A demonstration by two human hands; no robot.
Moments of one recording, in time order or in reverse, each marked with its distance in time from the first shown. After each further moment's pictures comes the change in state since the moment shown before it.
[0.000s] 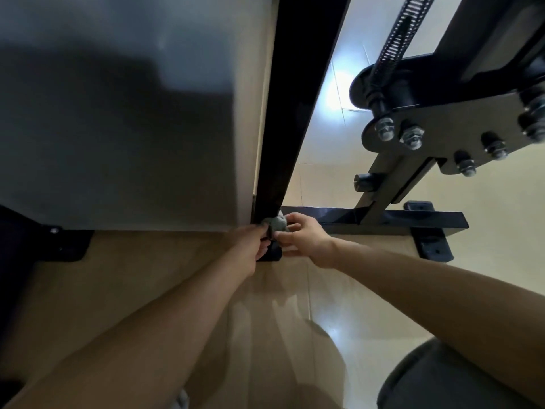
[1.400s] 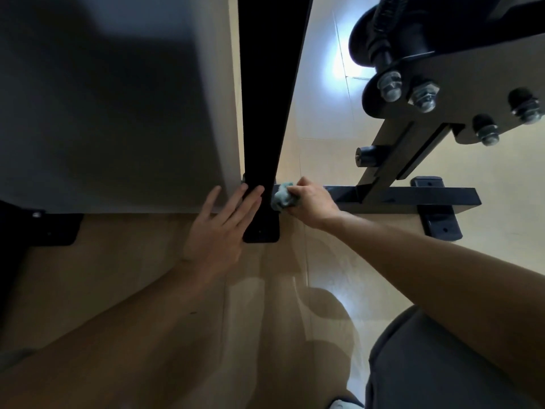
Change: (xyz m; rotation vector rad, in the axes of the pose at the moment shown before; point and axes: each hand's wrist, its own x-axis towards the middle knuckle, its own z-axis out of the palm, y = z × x) left_hand 0.004 -0.015 -0.070 2.021 0.284 1.530; right_hand 0.060 0.026 -0.044 -1.018 0.214 -0.438
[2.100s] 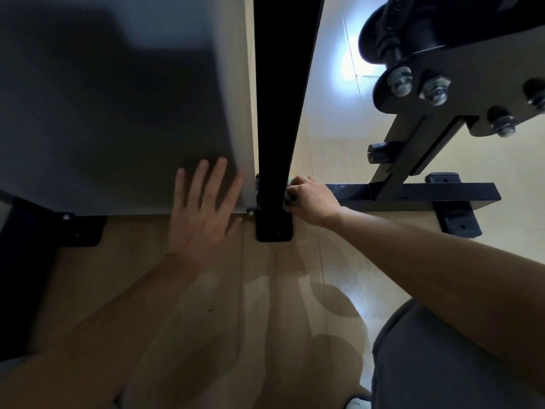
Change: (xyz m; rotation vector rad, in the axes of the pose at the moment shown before) left_hand -0.013 -0.044 -0.007 -0.001 0.364 -0.229; right_hand 0.009 -0.026 0.002 -0.060 0.015 -0.110
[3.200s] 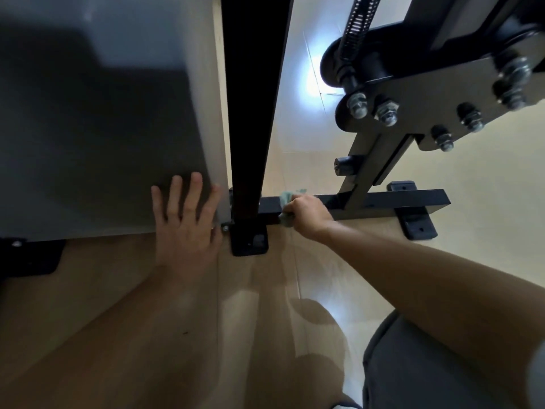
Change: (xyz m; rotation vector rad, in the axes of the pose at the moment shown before) left_hand 0.006 0.017 0.021 -0.193 0.043 -0.117; right_hand -0.030 0.020 -0.017 -0.008 -0.019 0.185
